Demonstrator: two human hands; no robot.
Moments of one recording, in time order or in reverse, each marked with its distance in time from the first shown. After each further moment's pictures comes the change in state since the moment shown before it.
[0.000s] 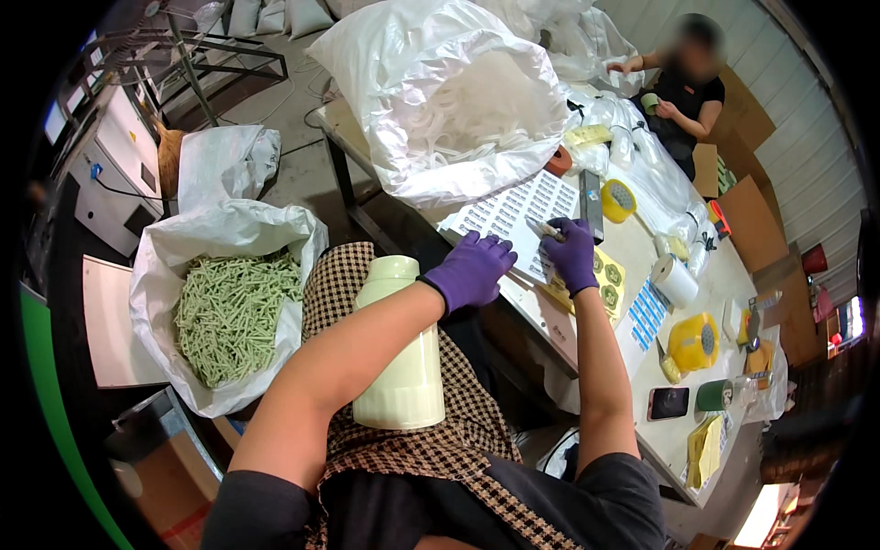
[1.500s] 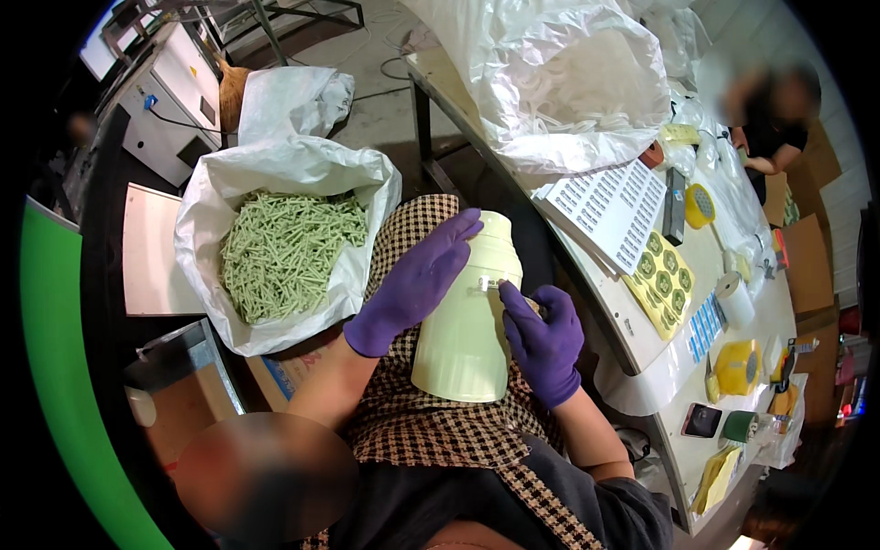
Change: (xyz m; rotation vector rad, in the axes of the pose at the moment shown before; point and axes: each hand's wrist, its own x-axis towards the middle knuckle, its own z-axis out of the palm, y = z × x) left_hand -0.197 -0.007 -0.064 -1.233 0.555 -0.407; right_hand -0.159 -0.218 -0.002 0.075 0.020 -0.509
